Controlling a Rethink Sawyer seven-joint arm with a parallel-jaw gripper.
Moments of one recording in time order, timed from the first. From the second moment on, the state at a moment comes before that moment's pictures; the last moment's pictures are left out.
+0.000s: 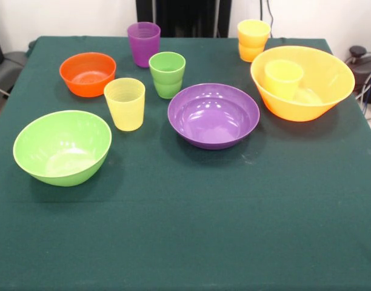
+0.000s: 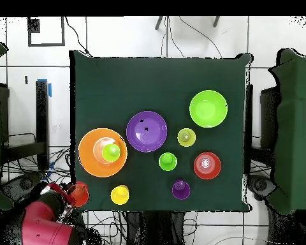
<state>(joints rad) 0.87 -0.77 -0.63 2.00 0.65 0.42 2.32</state>
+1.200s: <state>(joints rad) 0.80 -0.71 -0.65 1.84 0.61 0.47 2.32</state>
